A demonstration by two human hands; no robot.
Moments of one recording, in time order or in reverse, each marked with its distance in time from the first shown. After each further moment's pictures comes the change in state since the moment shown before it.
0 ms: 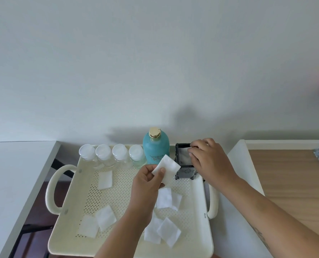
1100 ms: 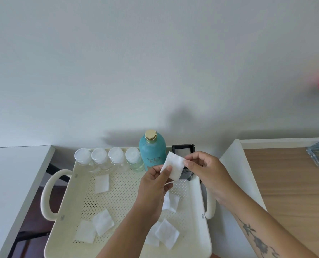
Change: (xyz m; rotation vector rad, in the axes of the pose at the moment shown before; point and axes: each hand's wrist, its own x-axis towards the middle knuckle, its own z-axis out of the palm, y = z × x) left_hand 0.008 -0.001 0.020 -0.261 -0.186 -0.142; right_hand -0.020 -0.030 -0.027 1.149 -0.122 0.677
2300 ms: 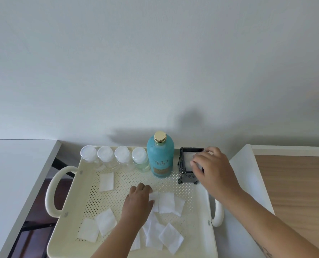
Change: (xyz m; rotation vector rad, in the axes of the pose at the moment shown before) left_hand 0.031 -0.054 -0.100 1.615 0.142 0.236; right_hand 0.033 0.019 0.001 -1.057 0.125 -0.530
